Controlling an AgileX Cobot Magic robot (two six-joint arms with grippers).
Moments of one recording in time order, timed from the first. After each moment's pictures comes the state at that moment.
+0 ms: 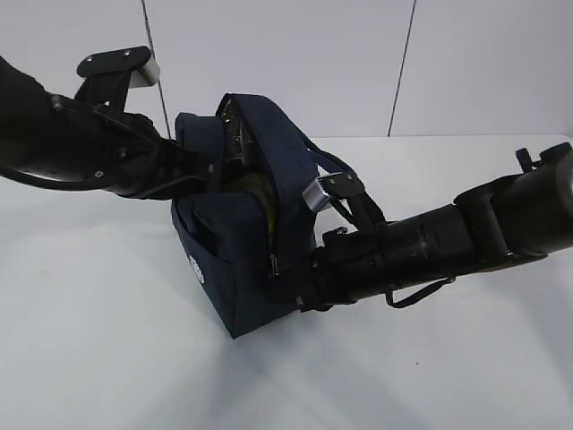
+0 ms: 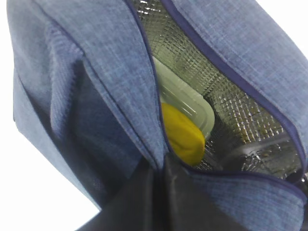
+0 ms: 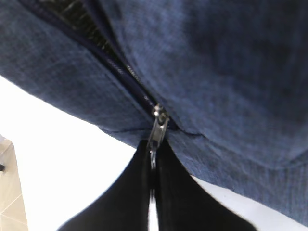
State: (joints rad) left arm -0.47 1.64 -0.98 -0.83 0.24 0.56; right arm 0.36 1.98 -0.93 1.73 0.78 -1.89
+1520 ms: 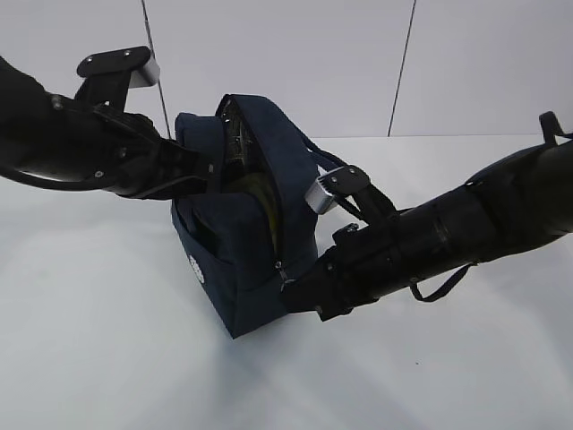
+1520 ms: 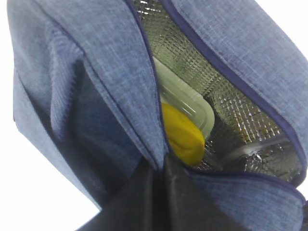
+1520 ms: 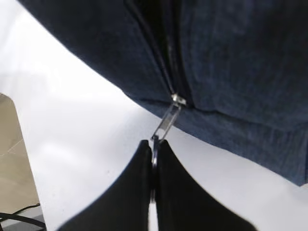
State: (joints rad) left arm -0.47 1.64 -0.98 -0.83 0.24 0.56; right arm 0.36 1.88 -0.94 1.43 0.73 -1.67
